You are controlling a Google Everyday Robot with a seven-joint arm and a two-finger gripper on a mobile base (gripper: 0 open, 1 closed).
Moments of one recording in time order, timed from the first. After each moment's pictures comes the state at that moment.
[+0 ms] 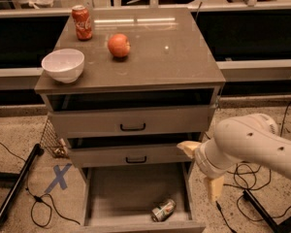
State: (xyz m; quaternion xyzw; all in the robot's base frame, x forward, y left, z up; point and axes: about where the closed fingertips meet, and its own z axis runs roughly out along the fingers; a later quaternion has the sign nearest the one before) arm 0.444 -0.162 0.623 -0.84 0.52 -0.01 0.14
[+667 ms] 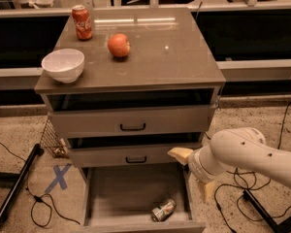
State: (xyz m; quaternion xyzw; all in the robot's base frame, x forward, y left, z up) arm 0.460 -0.142 0.567 -0.88 0.43 -0.01 0.19
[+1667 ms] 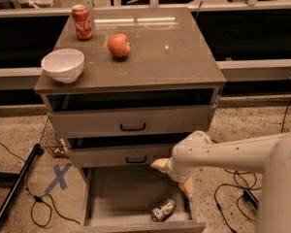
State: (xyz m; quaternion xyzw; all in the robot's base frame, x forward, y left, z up) arm 0.509 -0.110 0.431 -0.94 0.34 -0.01 0.10
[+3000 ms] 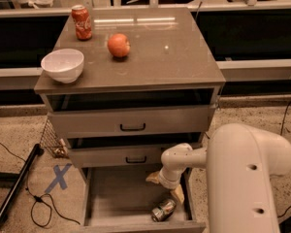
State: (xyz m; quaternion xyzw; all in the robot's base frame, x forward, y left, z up) arm 0.529 -0.091 0.277 -0.95 0.30 0.07 0.07
